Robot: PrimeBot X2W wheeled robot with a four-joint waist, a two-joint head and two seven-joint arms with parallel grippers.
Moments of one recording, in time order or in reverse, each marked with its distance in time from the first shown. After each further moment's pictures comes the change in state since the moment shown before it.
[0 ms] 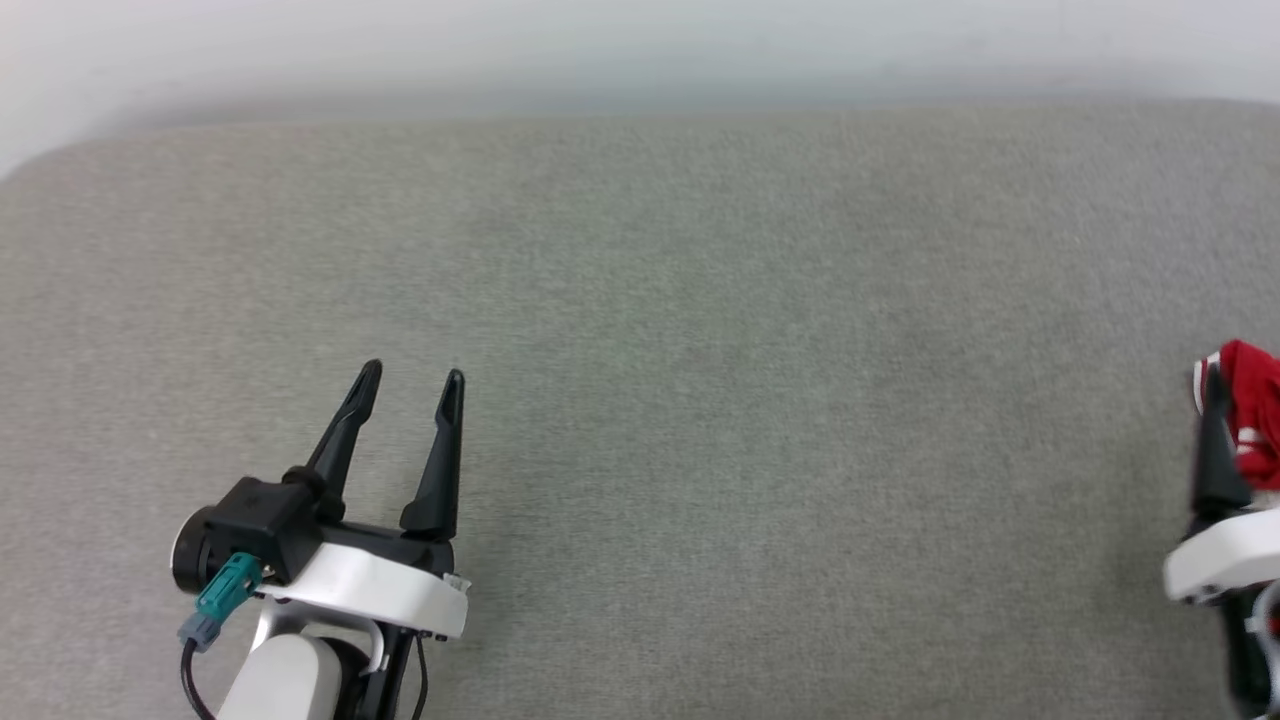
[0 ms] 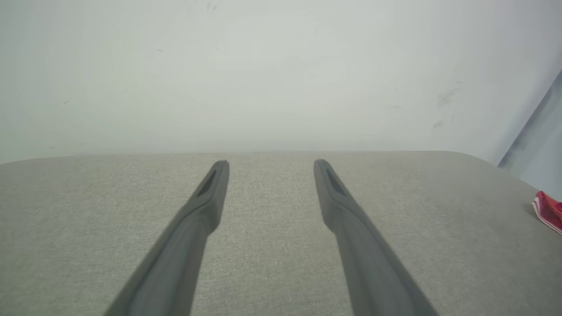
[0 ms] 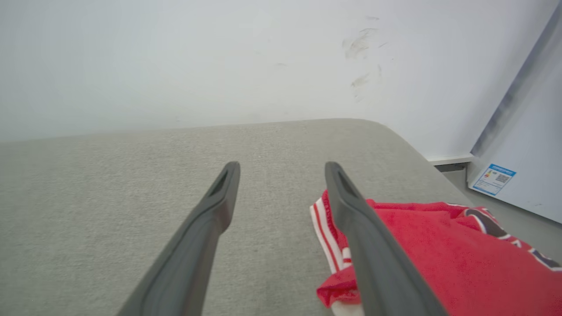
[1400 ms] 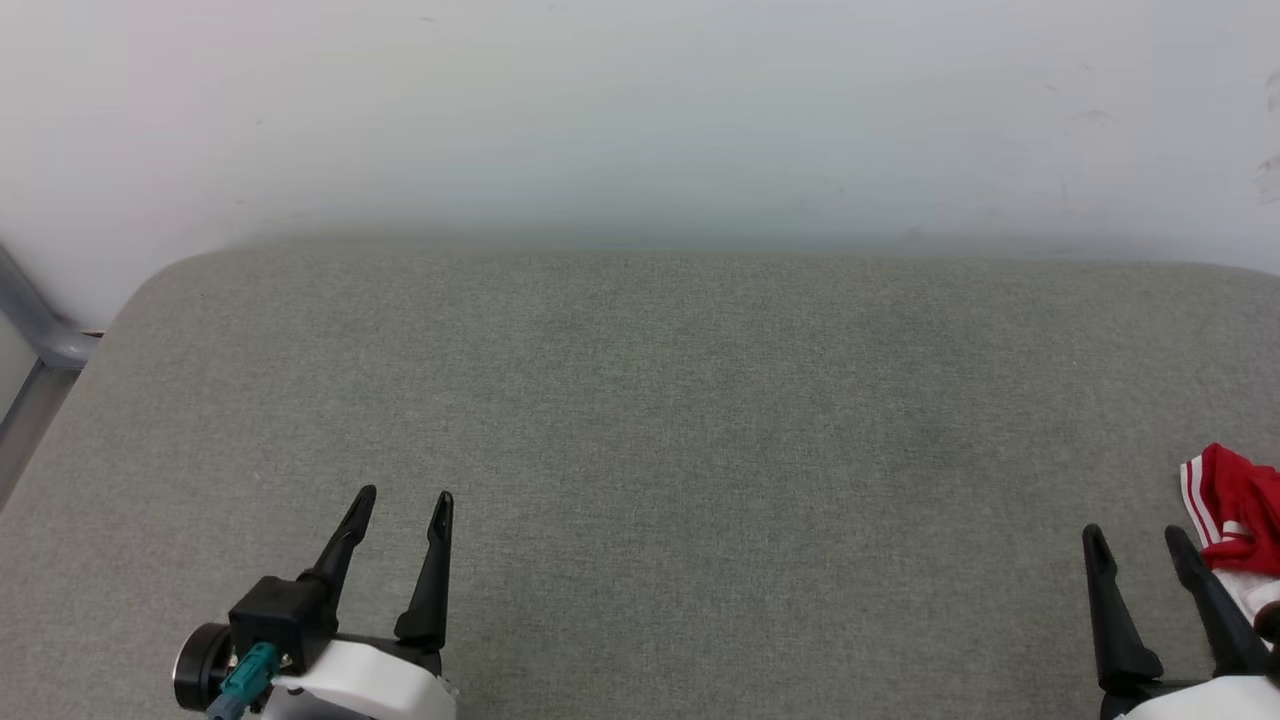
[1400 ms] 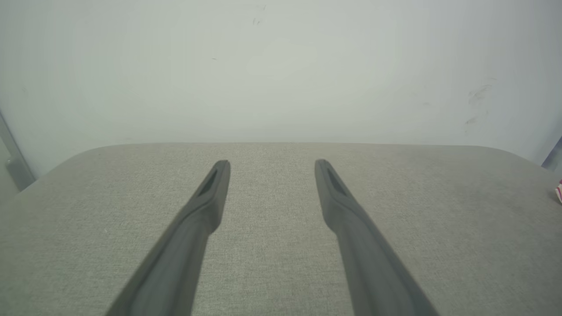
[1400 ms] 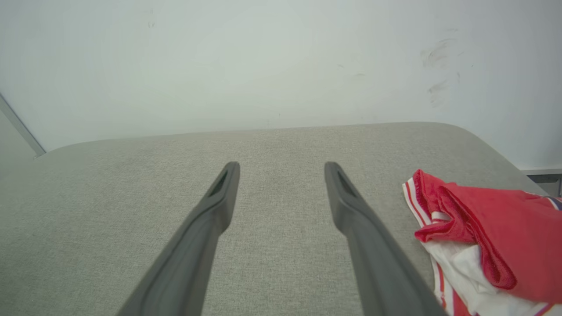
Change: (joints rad) left arm 0.152 -0.019 0.042 0.075 0.061 -0.008 0.000; right arm 0.399 0.090 0.161 -0.392 0.100 0.000 0.157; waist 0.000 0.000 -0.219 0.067
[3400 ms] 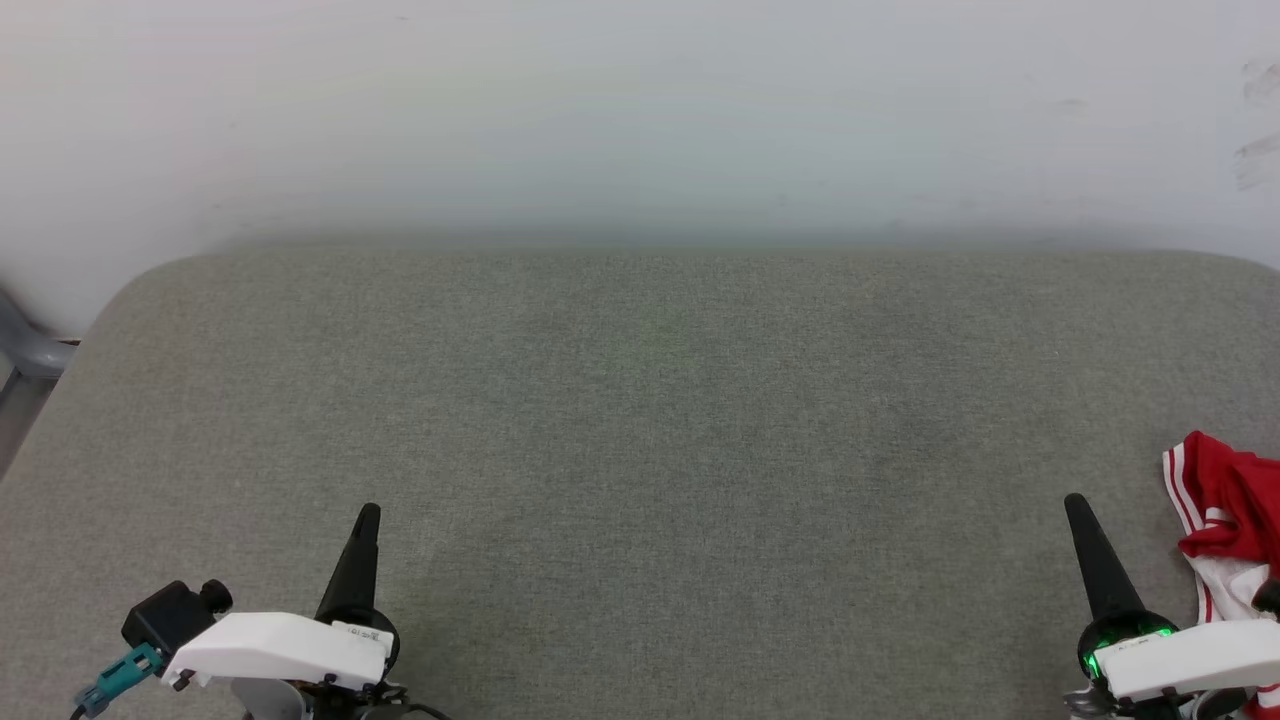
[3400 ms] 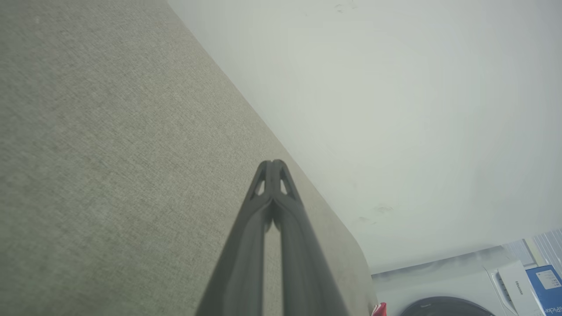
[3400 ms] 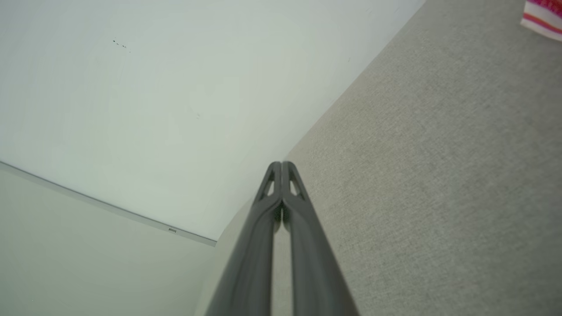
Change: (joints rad) left arm -0.038 -0.090 0.152 0.089 -0.802 -0.035 0.227; right arm -0.170 0.000 0.035 0.292 0.850 0.000 0.034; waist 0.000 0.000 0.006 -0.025
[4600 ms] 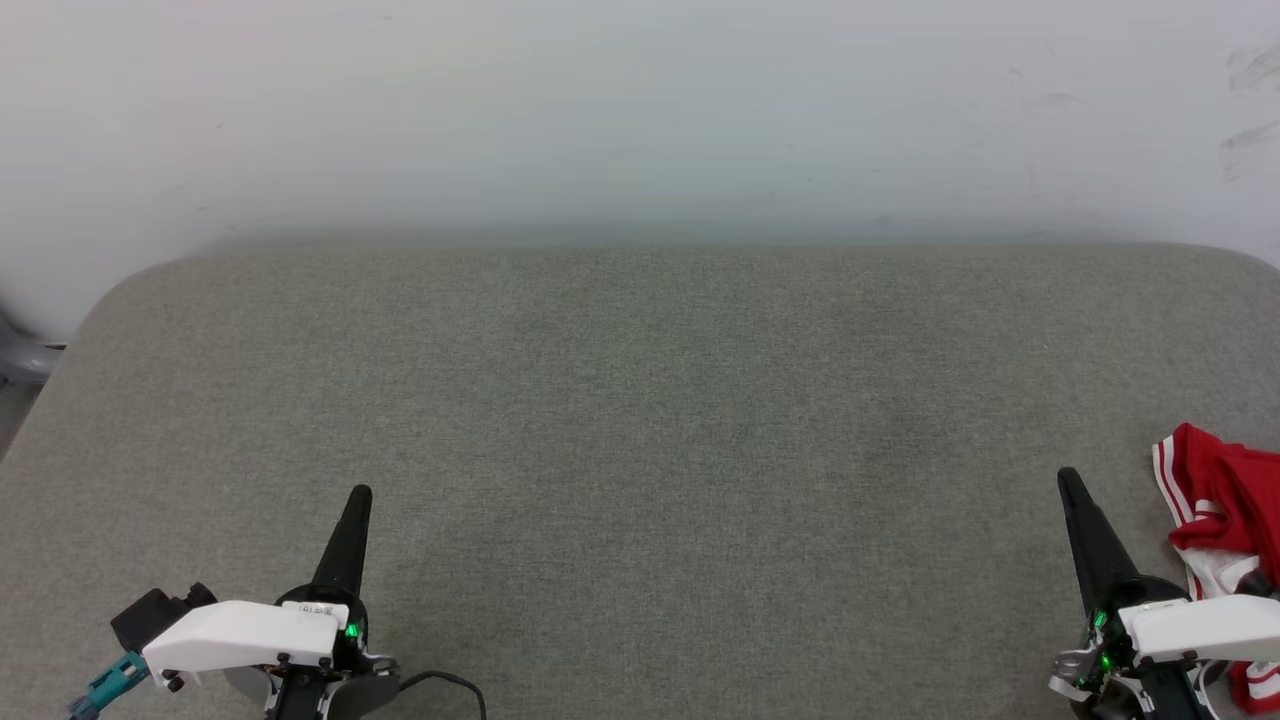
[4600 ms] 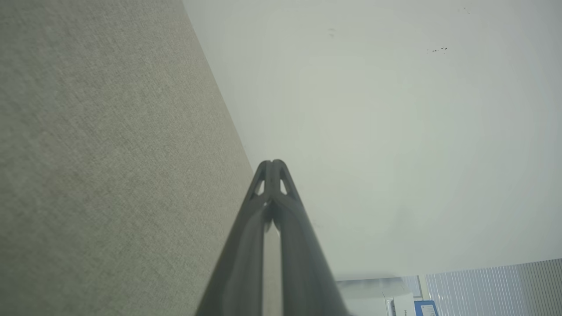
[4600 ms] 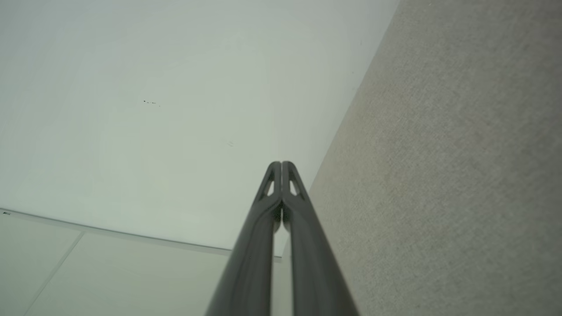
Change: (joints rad) left arm -0.034 -0.030 0.064 0.017 -0.316 -0.014 0.090; right arm -0.080 -0.001 0.007 0.099 0.333 0.000 0.017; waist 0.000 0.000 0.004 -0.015
